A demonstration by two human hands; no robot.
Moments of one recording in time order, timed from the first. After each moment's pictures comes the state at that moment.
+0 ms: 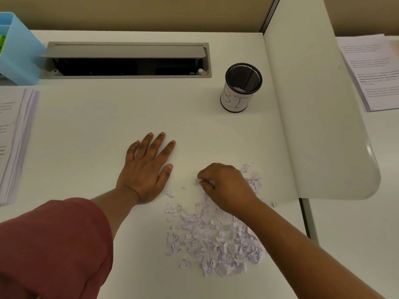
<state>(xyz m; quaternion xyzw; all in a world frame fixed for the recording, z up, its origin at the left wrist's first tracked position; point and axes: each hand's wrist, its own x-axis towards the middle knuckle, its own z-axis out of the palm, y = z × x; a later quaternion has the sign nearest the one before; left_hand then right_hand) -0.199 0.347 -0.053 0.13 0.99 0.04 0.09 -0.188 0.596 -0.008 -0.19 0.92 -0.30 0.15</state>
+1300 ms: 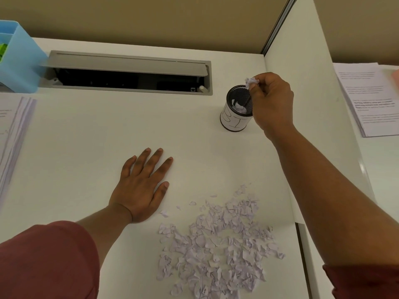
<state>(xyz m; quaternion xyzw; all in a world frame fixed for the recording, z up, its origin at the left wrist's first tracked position) -0.199 0.345 -0.055 0.13 0.99 0.05 0.09 -0.379 0.639 0.066 0.05 0.89 -0.45 -0.11</state>
